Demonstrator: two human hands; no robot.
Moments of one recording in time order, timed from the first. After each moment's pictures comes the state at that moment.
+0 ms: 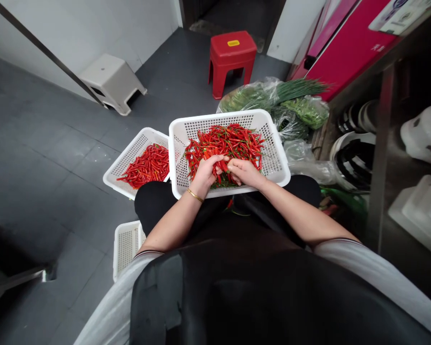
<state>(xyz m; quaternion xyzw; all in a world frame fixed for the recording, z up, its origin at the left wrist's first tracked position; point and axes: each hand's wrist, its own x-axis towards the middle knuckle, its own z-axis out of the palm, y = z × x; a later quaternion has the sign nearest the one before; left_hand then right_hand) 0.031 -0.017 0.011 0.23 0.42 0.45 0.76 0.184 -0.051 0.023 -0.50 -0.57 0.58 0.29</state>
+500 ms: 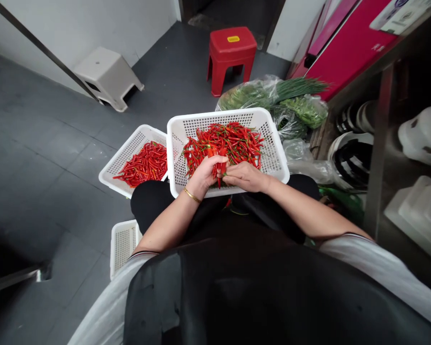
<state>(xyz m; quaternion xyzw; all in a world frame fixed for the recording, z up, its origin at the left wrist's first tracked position) 0.029 -0.020 0.034 0.29 0.36 0.34 0.82 0.182 -0.054 0.069 -0.33 -0.84 0.38 0.19</state>
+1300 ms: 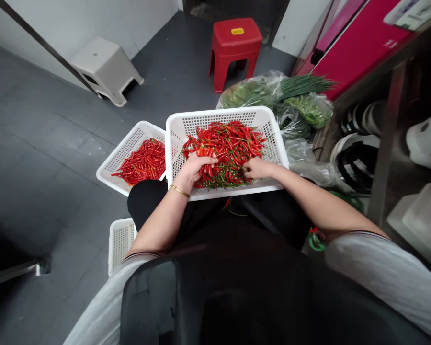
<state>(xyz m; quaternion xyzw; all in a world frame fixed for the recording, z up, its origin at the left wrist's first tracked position) -0.003 -0.001 0.017 0.35 0.43 0.37 0.75 0.240 -0.014 0.006 -0.55 -0.73 0.39 -0.11</state>
